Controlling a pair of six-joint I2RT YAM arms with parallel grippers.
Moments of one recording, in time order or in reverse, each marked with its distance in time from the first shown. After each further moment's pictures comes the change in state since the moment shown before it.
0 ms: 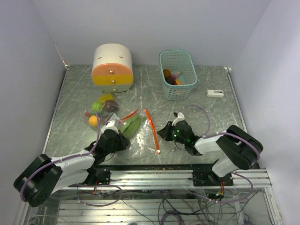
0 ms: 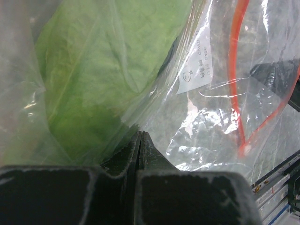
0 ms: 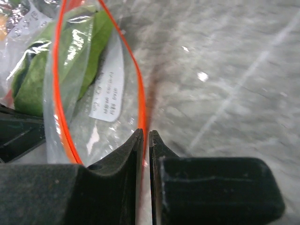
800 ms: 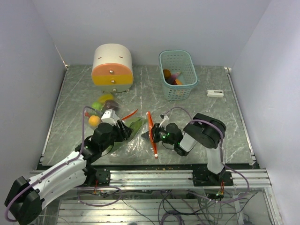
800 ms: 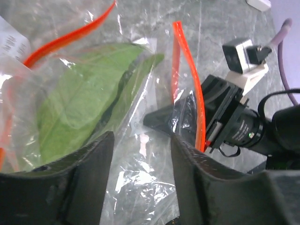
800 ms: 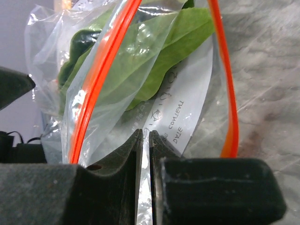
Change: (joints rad) left arm -0.025 -0.291 0.185 -0.311 -0.072 0.059; right arm 0.098 0.481 0.153 0.512 -0.183 0.100
